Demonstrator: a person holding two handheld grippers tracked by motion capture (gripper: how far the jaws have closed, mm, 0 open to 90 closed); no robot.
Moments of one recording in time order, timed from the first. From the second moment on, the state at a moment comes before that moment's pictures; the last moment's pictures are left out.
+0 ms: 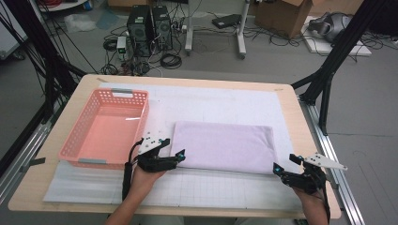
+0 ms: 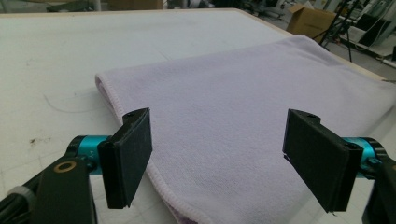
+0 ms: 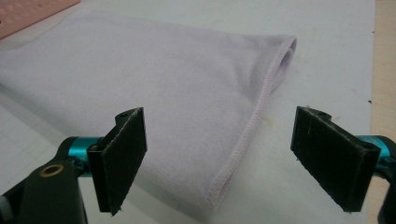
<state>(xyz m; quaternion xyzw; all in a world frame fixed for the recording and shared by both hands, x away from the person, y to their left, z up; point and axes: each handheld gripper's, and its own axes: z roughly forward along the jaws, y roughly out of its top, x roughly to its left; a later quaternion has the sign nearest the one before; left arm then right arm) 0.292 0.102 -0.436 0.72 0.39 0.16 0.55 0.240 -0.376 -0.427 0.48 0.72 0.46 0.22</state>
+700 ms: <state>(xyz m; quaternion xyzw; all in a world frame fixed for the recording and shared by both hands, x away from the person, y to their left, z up) 0.295 0.102 -0.451 0.74 0.44 0.14 0.48 0.248 -0.359 -0.428 0.46 0.74 0.46 0.19</state>
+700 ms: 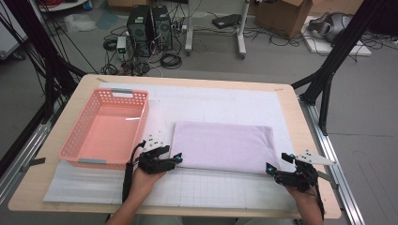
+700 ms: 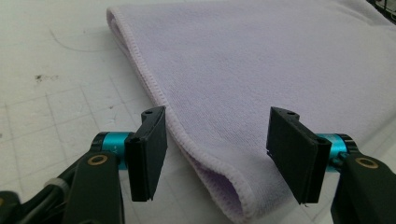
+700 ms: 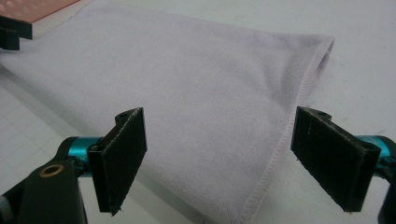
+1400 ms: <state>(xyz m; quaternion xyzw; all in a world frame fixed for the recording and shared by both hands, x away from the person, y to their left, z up) 0.300 0.094 -0.453 0.76 0.45 0.13 0.44 0.271 -0.317 -0.422 0.43 0.75 0.47 0.17</state>
